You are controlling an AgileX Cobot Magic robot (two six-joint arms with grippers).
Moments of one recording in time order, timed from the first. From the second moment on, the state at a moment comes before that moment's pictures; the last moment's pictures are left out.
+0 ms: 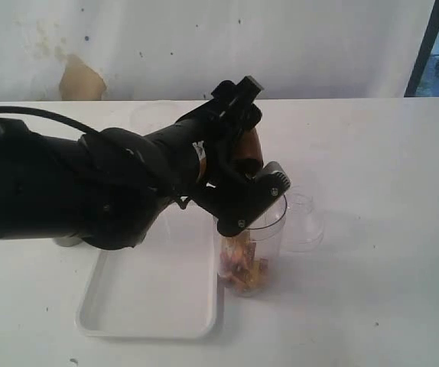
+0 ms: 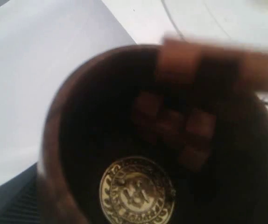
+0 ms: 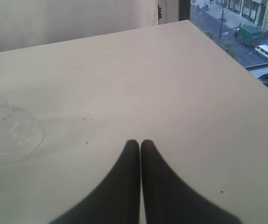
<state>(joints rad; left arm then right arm) -1.00 1.74 -1.10 1.74 0.58 0.11 -0.09 0.00 -0.01 0.01 0.36 0.08</state>
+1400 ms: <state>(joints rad) -1.00 1.74 -1.10 1.74 0.51 0.05 -0.09 0.00 -0.01 0.01 0.36 0.08</state>
